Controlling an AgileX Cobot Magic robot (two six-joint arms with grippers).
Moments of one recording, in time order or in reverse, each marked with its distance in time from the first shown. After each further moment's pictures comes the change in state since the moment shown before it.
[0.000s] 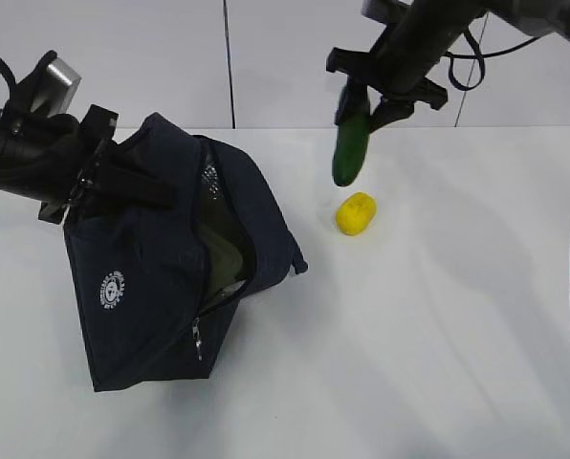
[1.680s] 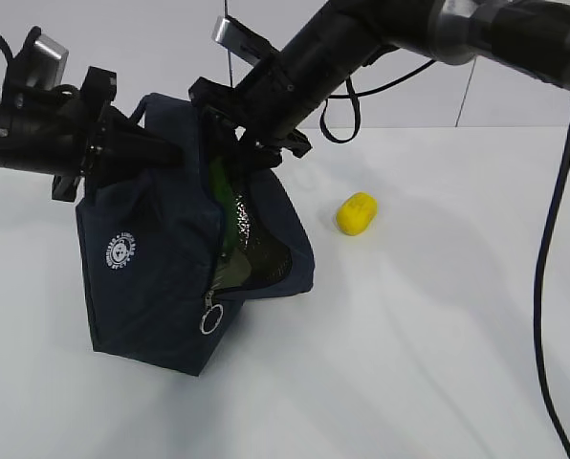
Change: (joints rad) left arm 0.000 0.002 0.000 -0.202 -0.045 0.053; right arm 0.216 -0.091 0.252 0.448 0.004 -0.392
